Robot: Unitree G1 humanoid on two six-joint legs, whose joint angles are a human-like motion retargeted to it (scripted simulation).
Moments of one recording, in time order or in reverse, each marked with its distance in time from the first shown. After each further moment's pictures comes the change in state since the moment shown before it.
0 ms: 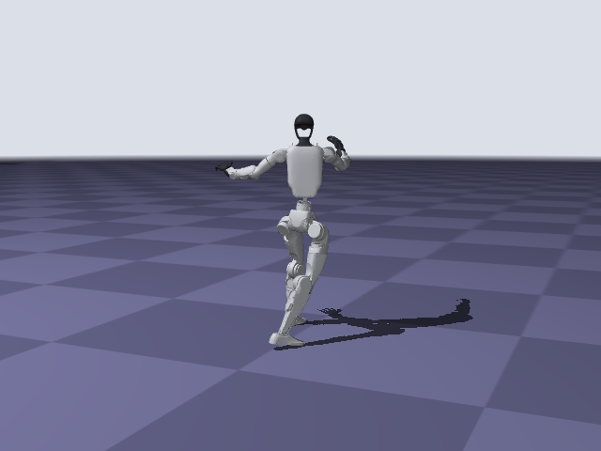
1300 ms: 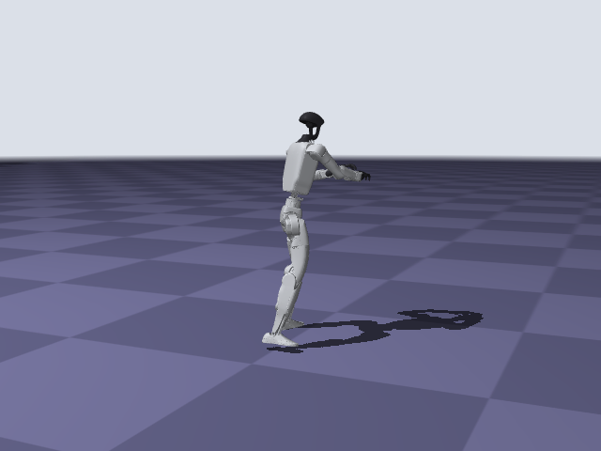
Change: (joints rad) left arm -0.405 -0.456 -0.750 -0.635 0.560 -0.162 0.076; right arm 0.012 0.501 0.347 0.011 -0.562 0.279 0.099; waist -0.286 0.091 0.027; left_leg 0.329 0.298 0.585 -0.149 -0.113 0.100; right_leg -0.365 -0.236 0.121 0.102 0.198 -0.091
